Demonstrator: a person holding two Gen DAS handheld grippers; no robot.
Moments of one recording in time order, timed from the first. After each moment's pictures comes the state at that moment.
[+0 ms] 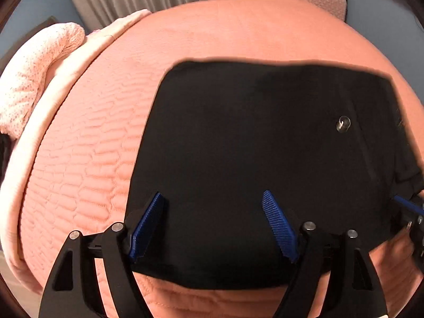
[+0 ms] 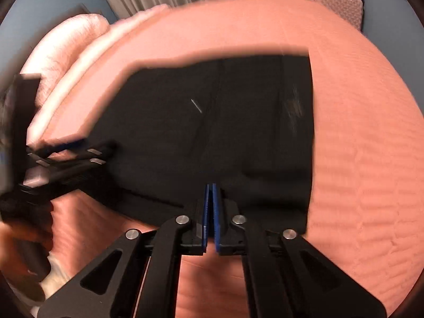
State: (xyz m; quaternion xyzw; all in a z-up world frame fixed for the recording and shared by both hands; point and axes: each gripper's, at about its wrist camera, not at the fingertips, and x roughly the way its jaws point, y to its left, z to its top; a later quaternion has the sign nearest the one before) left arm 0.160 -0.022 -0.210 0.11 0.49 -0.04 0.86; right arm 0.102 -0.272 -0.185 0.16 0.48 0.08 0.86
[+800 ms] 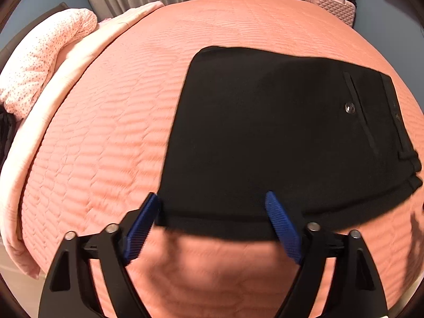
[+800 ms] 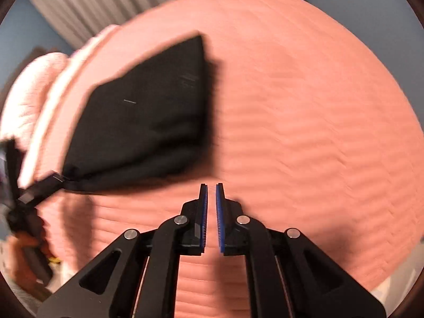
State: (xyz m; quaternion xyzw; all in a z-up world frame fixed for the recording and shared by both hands) left arm 0.129 0.003 -0.199 0.09 0.51 -0.02 0.86; right arm 0.061 -0.323 -0.162 0.20 0.48 0.02 0.85
